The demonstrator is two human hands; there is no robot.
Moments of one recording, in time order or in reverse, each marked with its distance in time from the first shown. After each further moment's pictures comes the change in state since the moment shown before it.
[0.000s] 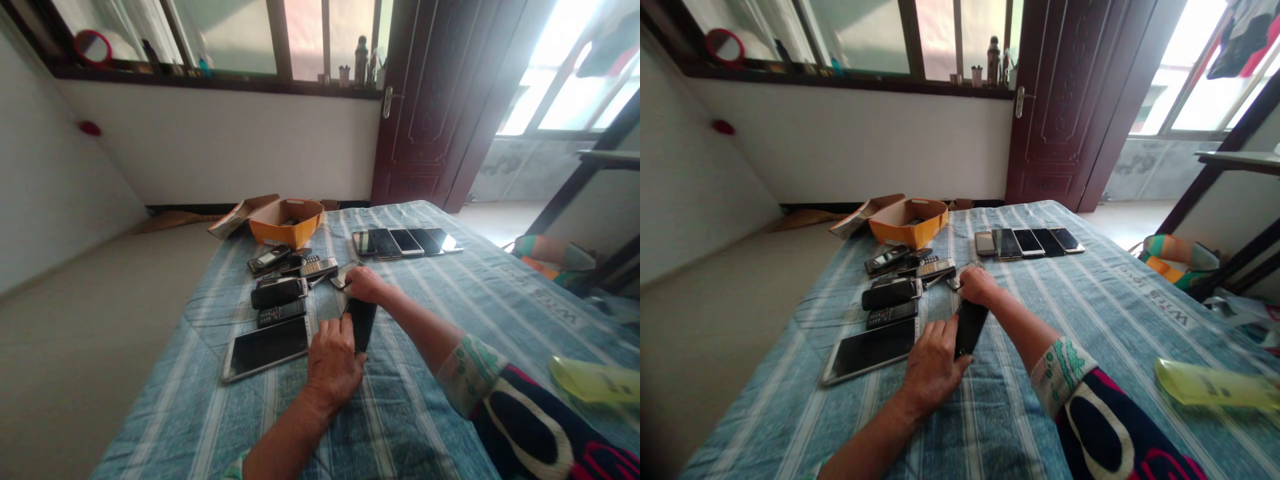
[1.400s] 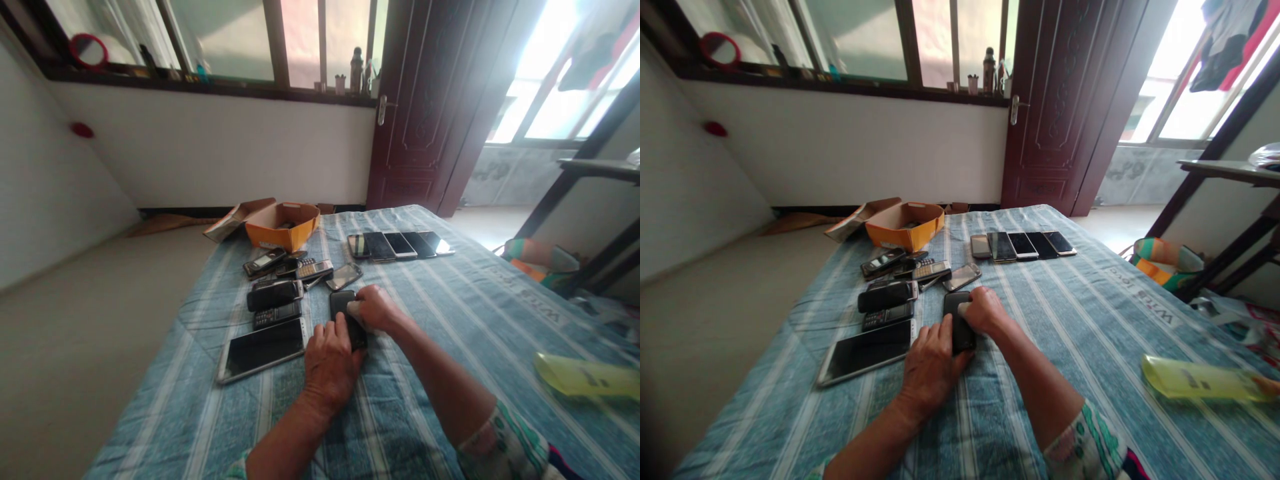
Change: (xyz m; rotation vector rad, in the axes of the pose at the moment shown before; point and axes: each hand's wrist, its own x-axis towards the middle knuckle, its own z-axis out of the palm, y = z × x) left_hand -0.001 0.003 0.014 0.071 0.194 0.005; right_hand -0.062 -0.006 0.004 0.304 0.110 0.229
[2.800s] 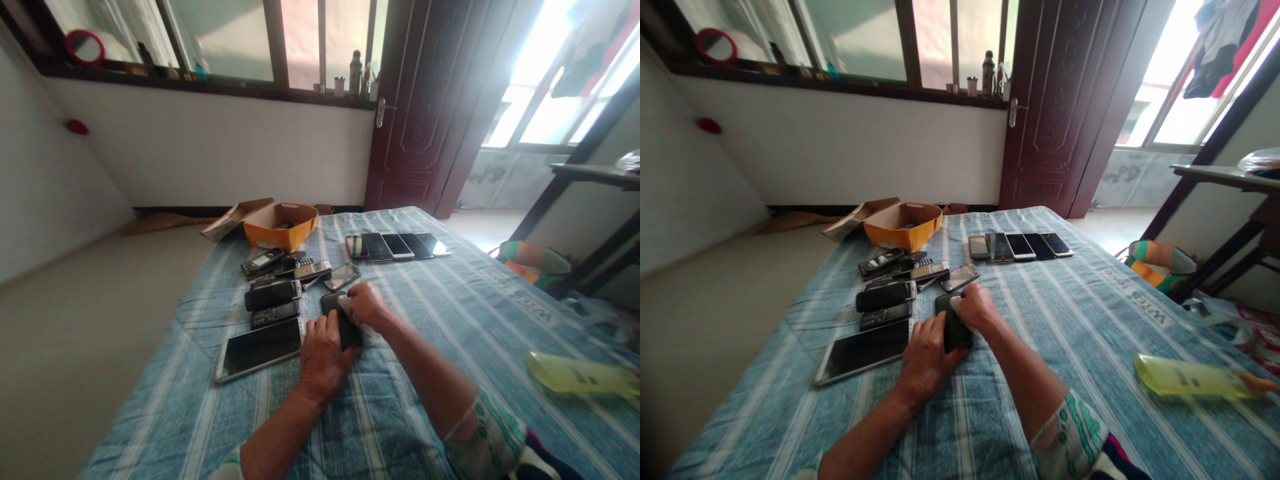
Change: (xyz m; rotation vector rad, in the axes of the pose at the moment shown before) left_hand 0.007 -0.010 0.000 -0.157 -0.029 -0.043; right_hand 0.012 -0.003 0.010 0.145 0.064 0.002
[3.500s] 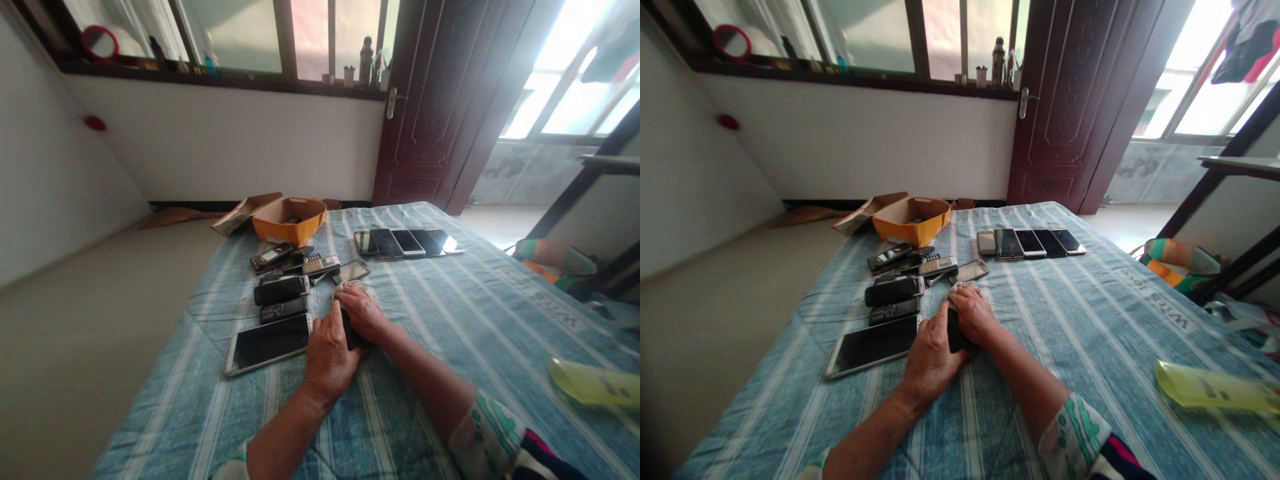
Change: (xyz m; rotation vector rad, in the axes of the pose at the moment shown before) left_hand -0.002 -0.012 0.015 -0.095 0.108 0.034; right_hand 0.002 0.024 0.044 -0.005 0.032 -0.580
